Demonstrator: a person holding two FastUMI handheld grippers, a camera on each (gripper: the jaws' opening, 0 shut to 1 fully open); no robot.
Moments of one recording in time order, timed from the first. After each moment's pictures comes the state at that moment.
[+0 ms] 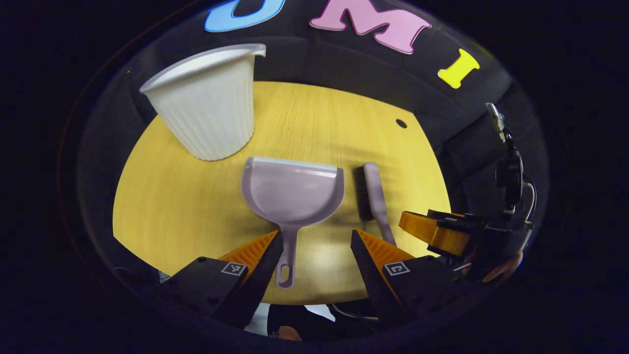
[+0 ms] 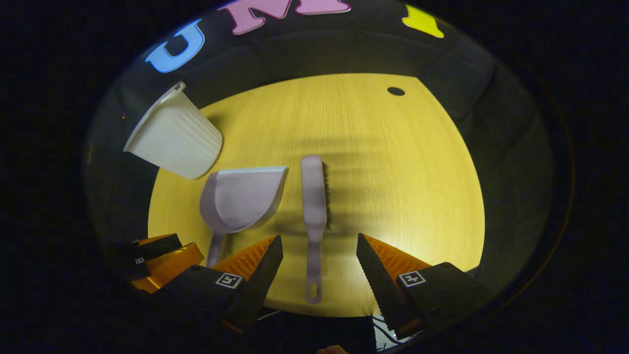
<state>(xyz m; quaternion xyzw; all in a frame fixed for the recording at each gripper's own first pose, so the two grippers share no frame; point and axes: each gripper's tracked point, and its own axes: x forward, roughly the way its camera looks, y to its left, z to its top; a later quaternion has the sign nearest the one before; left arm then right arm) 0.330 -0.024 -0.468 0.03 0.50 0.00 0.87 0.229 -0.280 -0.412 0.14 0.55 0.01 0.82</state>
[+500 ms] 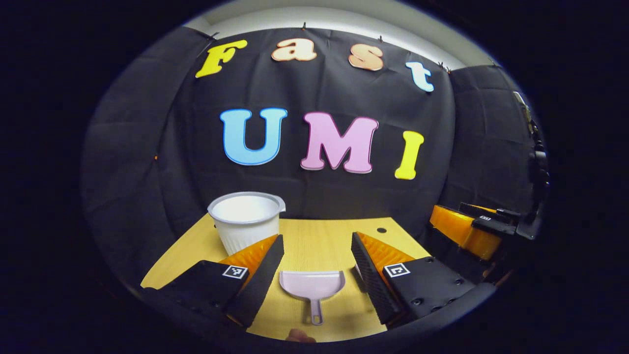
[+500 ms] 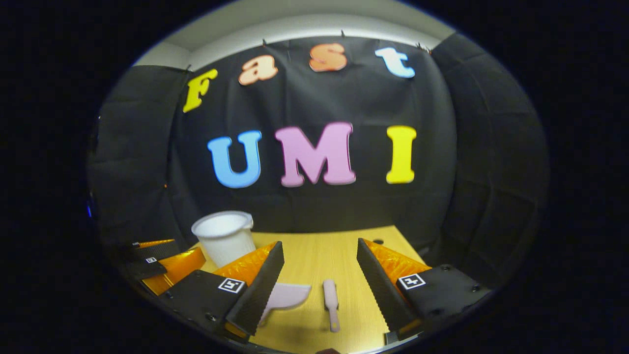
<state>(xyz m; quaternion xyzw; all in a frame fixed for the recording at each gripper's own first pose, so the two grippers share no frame) 0.299 -0.024 -0.353 0.09 0.11 -0.04 0.99 0.207 -0.253 -0.178 0.06 0.07 -0.03 1.00</state>
